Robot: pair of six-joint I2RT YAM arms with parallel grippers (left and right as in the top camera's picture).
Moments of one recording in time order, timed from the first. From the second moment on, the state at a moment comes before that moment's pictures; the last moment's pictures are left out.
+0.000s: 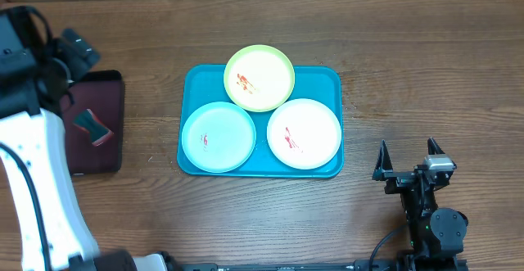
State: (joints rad) left arm 0.38 1.54 1.66 -0.99 -0.11 -0.50; right arm 0.03 0.01 0.02 -0.03 -0.02 0.03
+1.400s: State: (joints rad) left arm 0.54 2.20 1.67 -1.04 -0.02 -0.43; right arm 0.03 0.01 0.02 -0.04 -0.02 0.03
